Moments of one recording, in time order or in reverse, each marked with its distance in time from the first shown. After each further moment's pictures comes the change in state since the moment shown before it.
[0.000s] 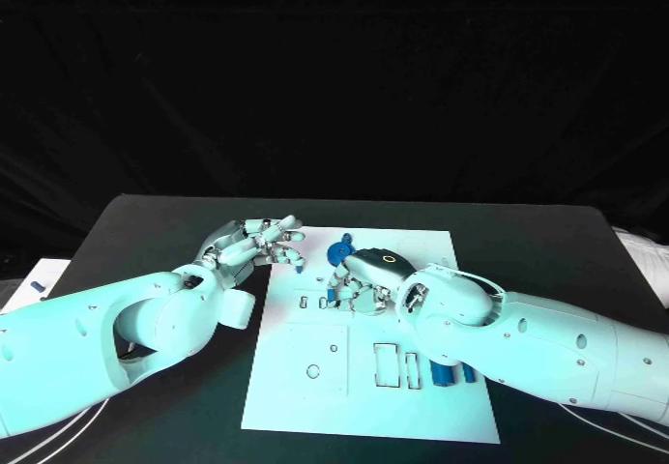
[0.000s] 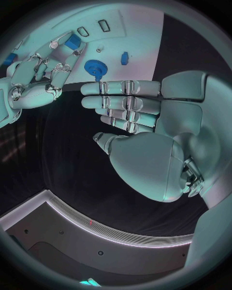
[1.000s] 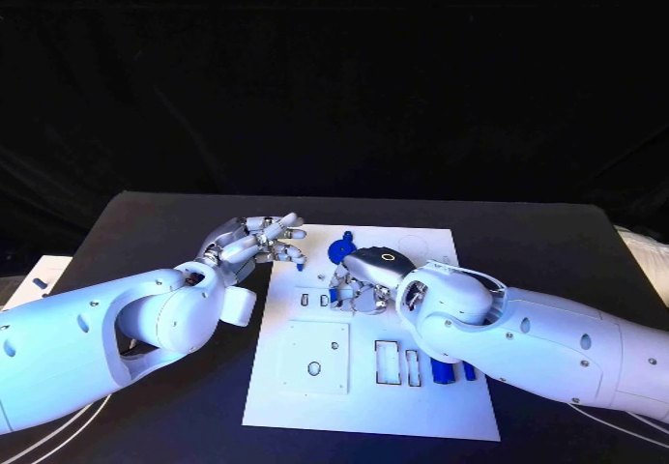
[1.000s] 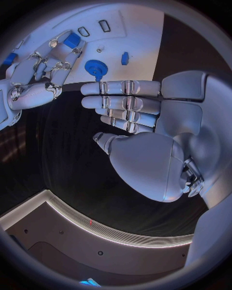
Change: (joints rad) left arm 0.000 -0.001 0.000 0.000 0.001 0.002 -0.002; left_hand 0.000 0.000 0.000 0.000 0.000 0.000 0.000 0.000 0.000 0.000 0.000 0.000 0.000 0.000 0.000 0.000 0.000 0.000 0.000 0.000 0.000 0.001; right arm 0.004 -0.004 0.005 0.021 -0.044 0.059 -0.042; right_hand -0.005 -0.006 -0.001 0.000 0.017 -0.009 -0.009 0.007 -0.004 -0.002 0.000 -0.013 0.003 0.000 0.000 -0.004 0.000 0.000 0.000 0.000 -0.004 0.000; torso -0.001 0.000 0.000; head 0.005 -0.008
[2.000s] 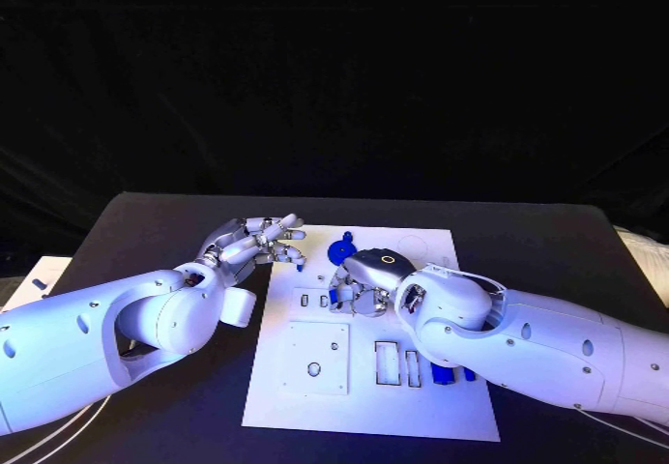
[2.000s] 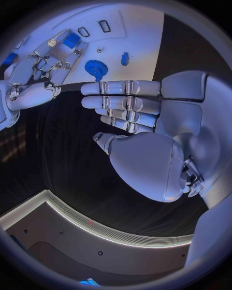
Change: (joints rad) left arm 0.000 0.000 0.000 -0.001 0.000 0.001 -0.001; left_hand 0.000 0.000 0.000 0.000 0.000 0.000 0.000 0.000 0.000 0.000 0.000 0.000 0.000 0.000 0.000 0.000 0.000 0.000 0.000 0.000 0.000 0.000; right arm -0.003 -0.004 -0.002 0.022 -0.038 0.007 -0.065; right_hand -0.062 -0.061 -0.048 0.043 -0.039 -0.071 0.031 -0.057 -0.020 -0.045 0.013 -0.130 -0.106 -0.002 0.027 -0.010 0.000 0.000 -0.002 0.020 -0.020 0.001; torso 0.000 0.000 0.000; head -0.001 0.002
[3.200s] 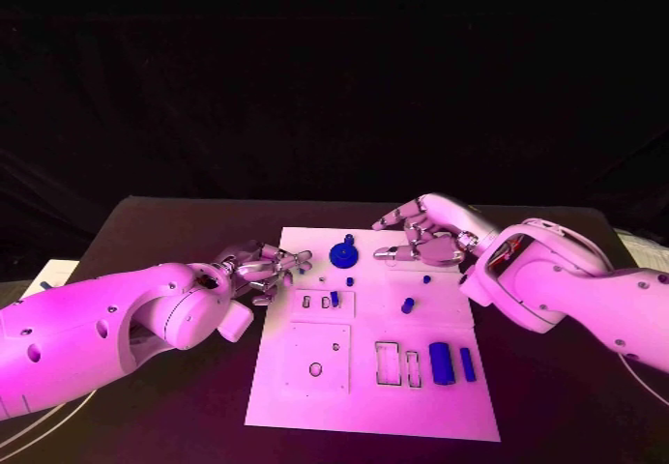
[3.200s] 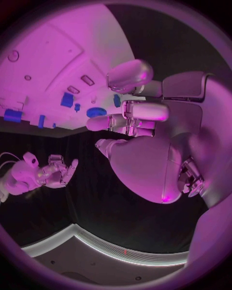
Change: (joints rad) left arm 0.006 0.022 0.001 -0.060 -0.341 0.025 -0.423; left_hand -0.085 -0.007 -0.047 0.064 -0.004 0.085 -0.090 0.085 0.065 0.205 -0.105 0.503 0.461 0.166 -0.110 1.251 0.934 -0.086 0.299 -0.094 0.845 0.916; right arm 0.120 -0.282 0.035 0.124 0.466 -0.144 0.337; right_hand 0.051 0.011 -0.179 0.093 0.010 -0.105 0.027 0.002 -0.012 -0.047 0.033 0.013 -0.009 0.004 0.036 -0.036 0.001 0.016 -0.049 0.037 -0.078 0.000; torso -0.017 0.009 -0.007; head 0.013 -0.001
